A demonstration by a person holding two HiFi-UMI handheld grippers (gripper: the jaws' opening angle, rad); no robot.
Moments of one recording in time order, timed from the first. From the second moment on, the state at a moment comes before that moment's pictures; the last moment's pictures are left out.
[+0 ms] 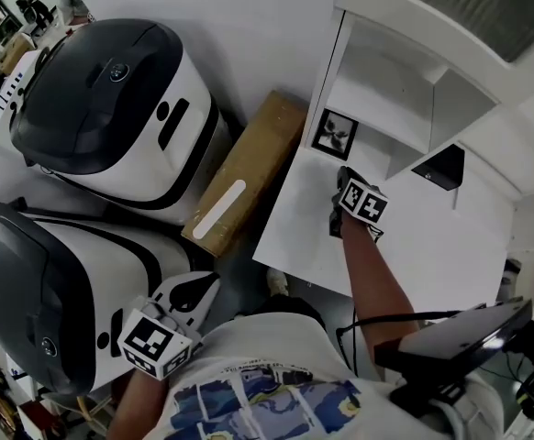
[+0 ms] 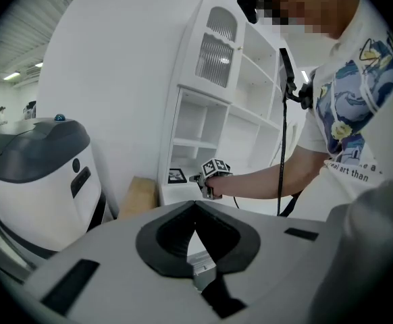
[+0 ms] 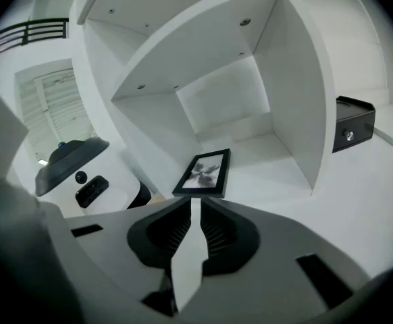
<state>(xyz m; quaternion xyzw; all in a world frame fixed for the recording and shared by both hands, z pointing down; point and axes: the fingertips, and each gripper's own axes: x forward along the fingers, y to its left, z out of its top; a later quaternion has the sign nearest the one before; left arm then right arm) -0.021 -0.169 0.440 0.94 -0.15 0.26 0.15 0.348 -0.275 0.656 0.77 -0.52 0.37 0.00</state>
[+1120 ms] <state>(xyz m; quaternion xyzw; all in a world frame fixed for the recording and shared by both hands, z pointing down) -0.139 -0.054 0.426 0.97 -0.07 0.18 0.15 0.070 -0.063 0.583 0.65 -0.67 0.34 0.15</state>
